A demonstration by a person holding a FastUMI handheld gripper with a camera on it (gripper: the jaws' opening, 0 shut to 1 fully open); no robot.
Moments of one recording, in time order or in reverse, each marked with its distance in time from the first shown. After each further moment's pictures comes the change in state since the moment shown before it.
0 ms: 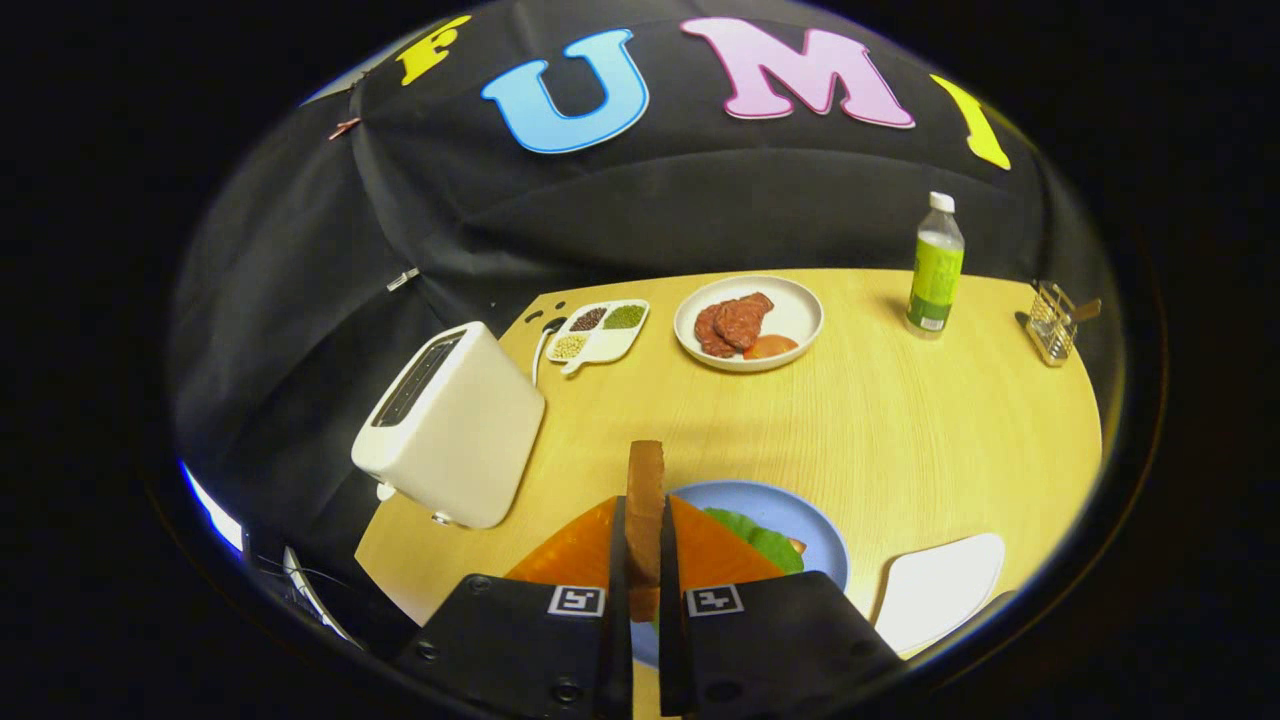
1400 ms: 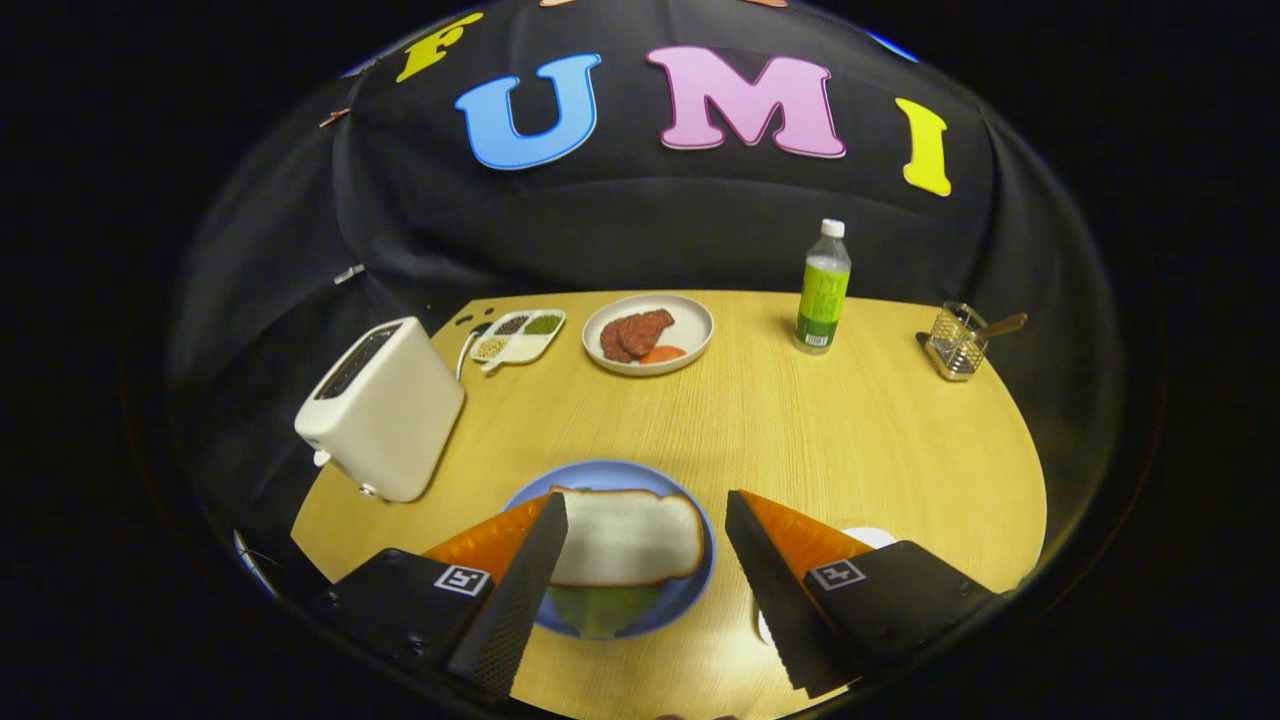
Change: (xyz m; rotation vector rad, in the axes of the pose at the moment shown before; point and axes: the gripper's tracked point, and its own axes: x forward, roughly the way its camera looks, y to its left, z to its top) arm -0.076 -0.053 0.029 -0.100 -0.125 -0.212
